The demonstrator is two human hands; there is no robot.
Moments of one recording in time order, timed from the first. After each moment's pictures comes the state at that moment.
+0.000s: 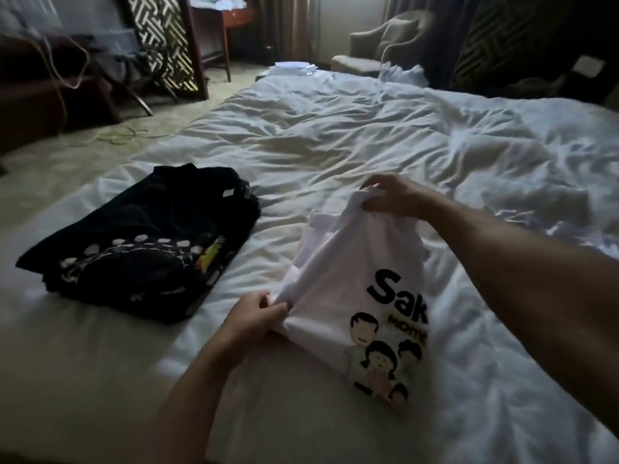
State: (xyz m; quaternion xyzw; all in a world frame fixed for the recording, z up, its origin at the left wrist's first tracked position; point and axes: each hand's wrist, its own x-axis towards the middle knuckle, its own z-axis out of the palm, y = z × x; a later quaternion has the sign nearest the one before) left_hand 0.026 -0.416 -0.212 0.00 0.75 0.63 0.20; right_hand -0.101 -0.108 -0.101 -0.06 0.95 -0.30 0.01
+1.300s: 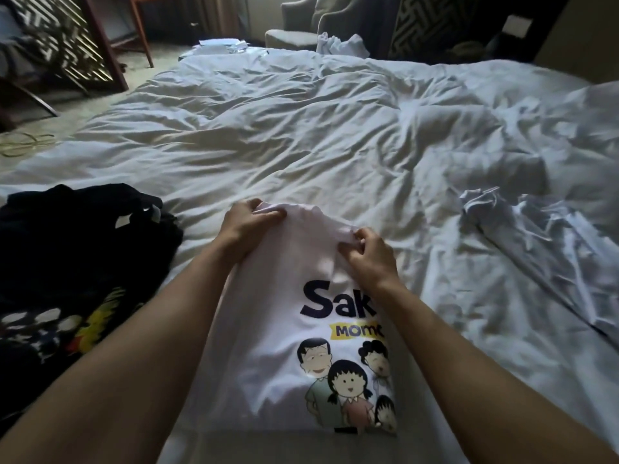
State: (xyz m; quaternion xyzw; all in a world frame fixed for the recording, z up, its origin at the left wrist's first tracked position) left_hand -0.196 -0.297 -0.201 0.09 0.85 0.51 0.08; right_hand -0.071 -0.101 -0.218 0.24 0.88 -0.40 -0.10
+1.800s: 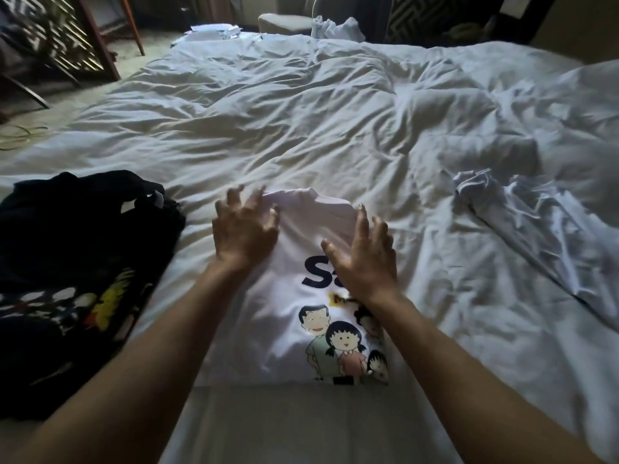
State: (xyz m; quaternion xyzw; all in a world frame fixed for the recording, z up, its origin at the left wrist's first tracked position) left_hand -0.134 -0.298 -0.194 0.12 0.96 0.25 -0.08; right_hand -0.023 -0.136 -0.208 0.22 0.94 -0.26 -0.09
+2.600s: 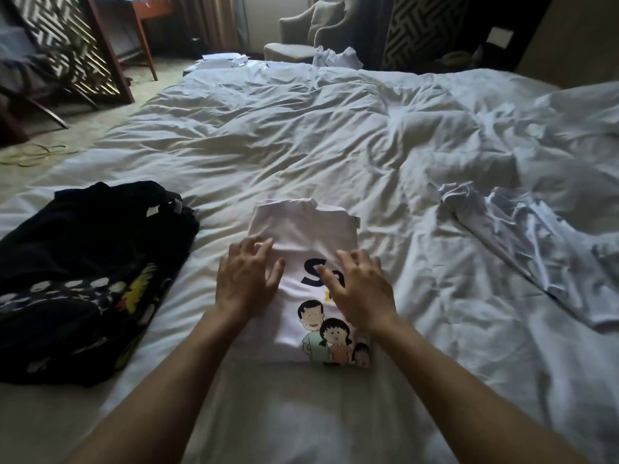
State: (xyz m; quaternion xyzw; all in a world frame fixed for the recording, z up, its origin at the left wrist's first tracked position) left_hand -0.064 -0.334 -0.214 0.21 0.96 0.16 -0.07; right_hand 0.028 -0.154 -0.198 0.15 0.97 -0.17 -0.04
